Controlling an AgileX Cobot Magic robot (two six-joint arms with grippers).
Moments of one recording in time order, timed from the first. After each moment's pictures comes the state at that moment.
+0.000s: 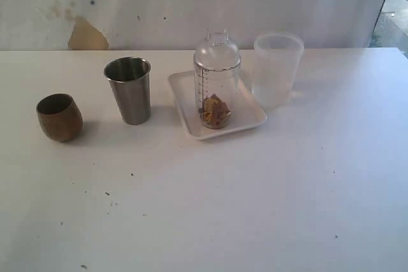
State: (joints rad) left arm 0.11 0.00 0.00 0.01 0.21 -0.09; right arm 0.08 0.26 -0.59 -0.31 -0.39 0.83
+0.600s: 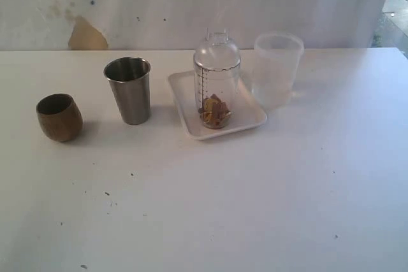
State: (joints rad) left arm 0.11 0.00 0.00 0.01 0.21 -0.09; right arm 0.05 0.03 -0.29 0.13 -0.17 -0.19
